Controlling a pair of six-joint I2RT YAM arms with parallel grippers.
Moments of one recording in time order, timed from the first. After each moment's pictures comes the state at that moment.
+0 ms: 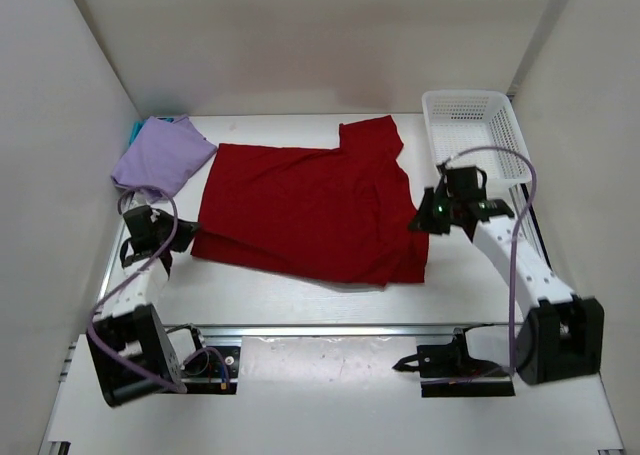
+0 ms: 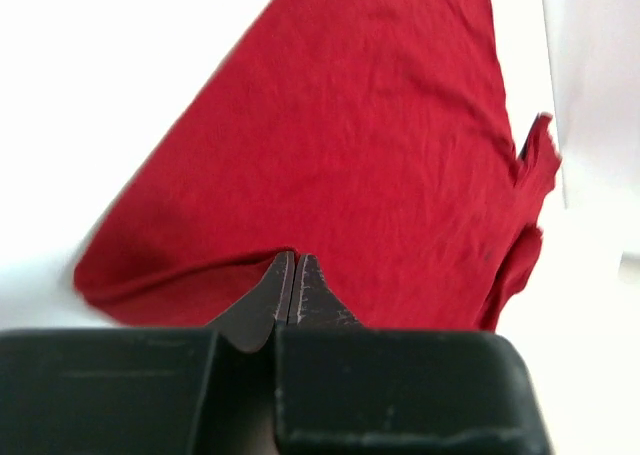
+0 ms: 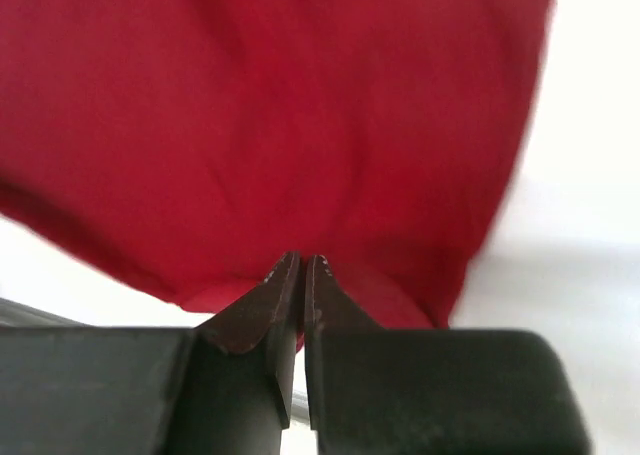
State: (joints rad) left arm 0.32 1.09 0.48 -0.02 0.31 -0.80; right arm 0.15 1.16 0.84 -0.60 -0.25 0.41
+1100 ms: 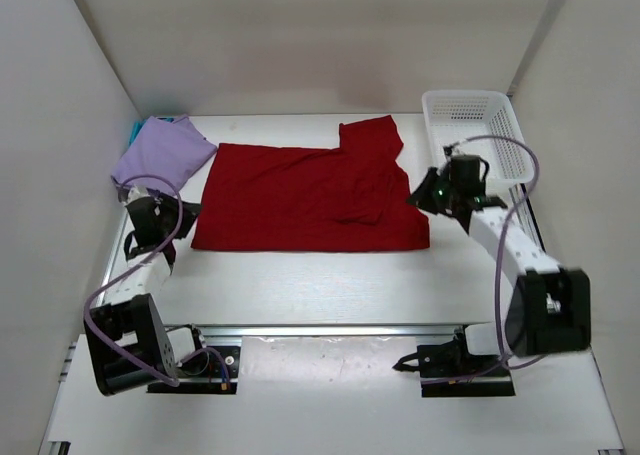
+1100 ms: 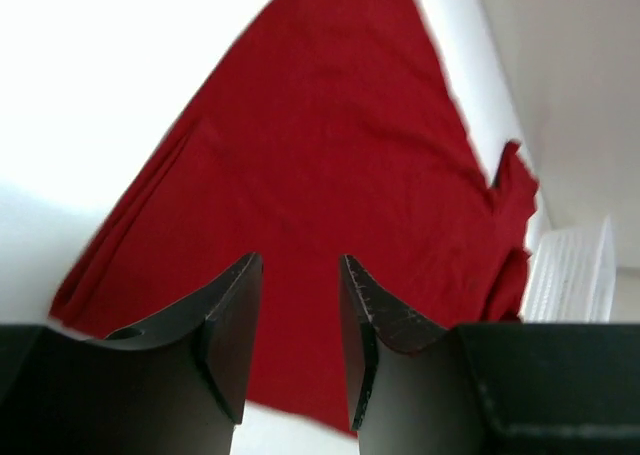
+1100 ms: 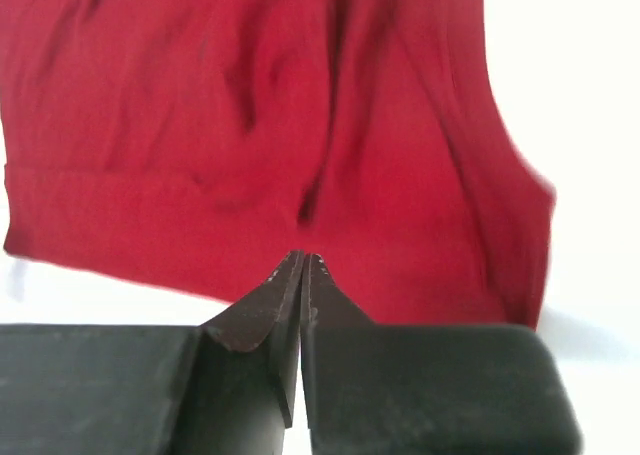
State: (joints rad) left arm 0.29 1.21 0.53 0.17 0.24 -0.83; right arm 0.09 1.40 0.94 -0.24 -0.29 0.46
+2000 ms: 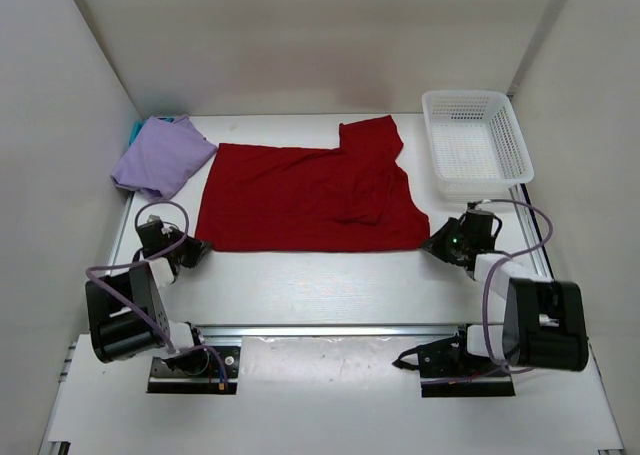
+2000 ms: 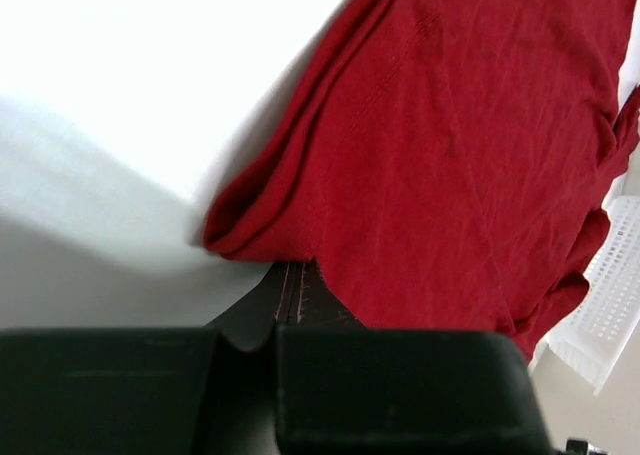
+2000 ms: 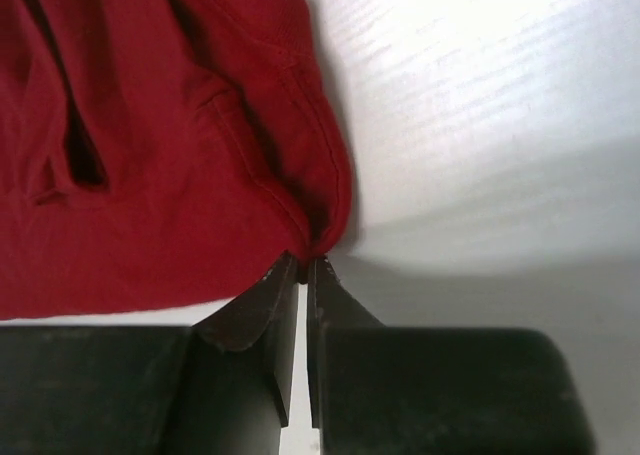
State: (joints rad) left arm 0.33 1.39 0.38 0.21 0.36 -0.81; right arm -0.08 1.32 0.43 0.09 -0.30 0.60
